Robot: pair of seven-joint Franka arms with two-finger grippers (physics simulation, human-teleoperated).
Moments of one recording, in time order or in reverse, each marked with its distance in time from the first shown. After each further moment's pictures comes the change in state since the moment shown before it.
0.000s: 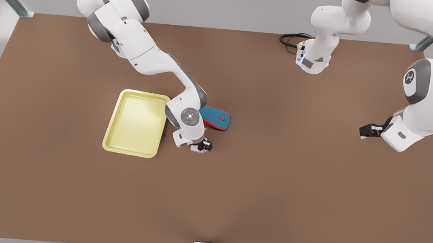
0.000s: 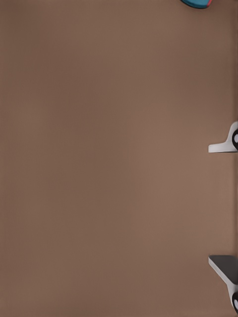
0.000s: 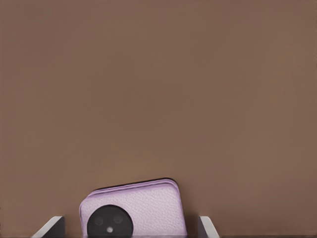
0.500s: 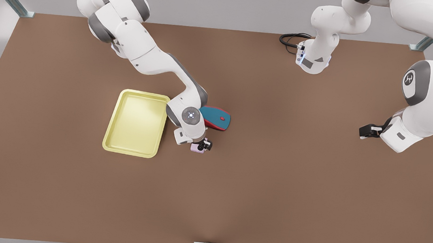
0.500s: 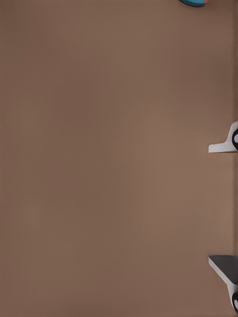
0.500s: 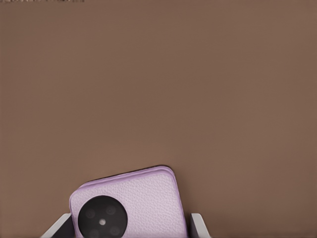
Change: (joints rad) left arm 0.000 0.007 0.002 0.000 -0.001 0.000 0.017; right arm -0.001 0.004 0.008 -0.016 -0.008 0.015 0.074
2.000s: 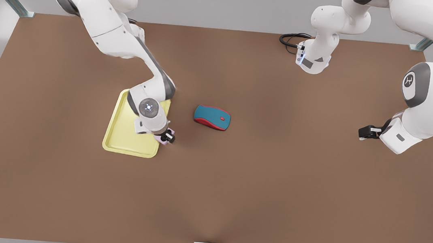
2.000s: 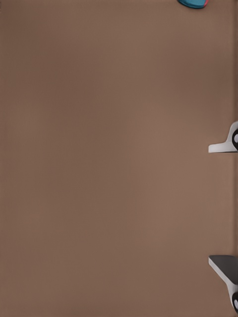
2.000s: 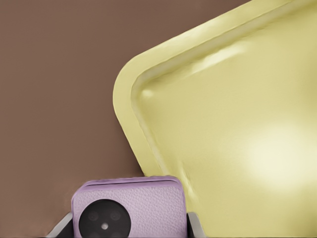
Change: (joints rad) left arm -0.002 0.009 0.005 0.005 -0.011 0.004 0.007; right arm -0.318 -0.357 0.079 -0.452 0.002 -0.028 -0.053
